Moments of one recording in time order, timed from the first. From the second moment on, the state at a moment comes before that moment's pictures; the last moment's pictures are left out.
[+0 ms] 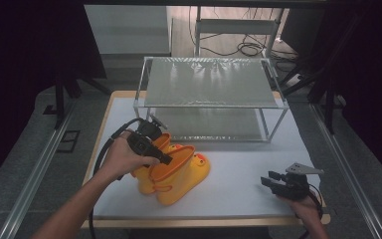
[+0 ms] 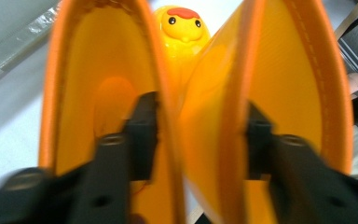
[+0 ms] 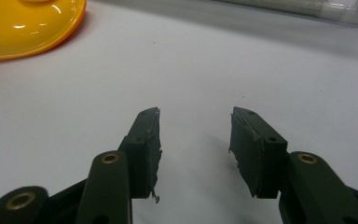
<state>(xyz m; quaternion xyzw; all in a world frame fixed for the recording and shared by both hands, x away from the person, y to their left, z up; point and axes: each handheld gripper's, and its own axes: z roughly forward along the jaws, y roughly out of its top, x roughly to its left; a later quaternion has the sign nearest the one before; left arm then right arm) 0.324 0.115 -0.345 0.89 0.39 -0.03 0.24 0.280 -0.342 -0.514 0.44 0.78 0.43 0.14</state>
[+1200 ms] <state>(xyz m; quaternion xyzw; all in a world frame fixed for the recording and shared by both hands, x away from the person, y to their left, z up) 0.324 0.069 -0.277 0.90 0.33 -0.07 0.29 0.281 -0.352 -0.511 0.46 0.76 0.44 0.14</state>
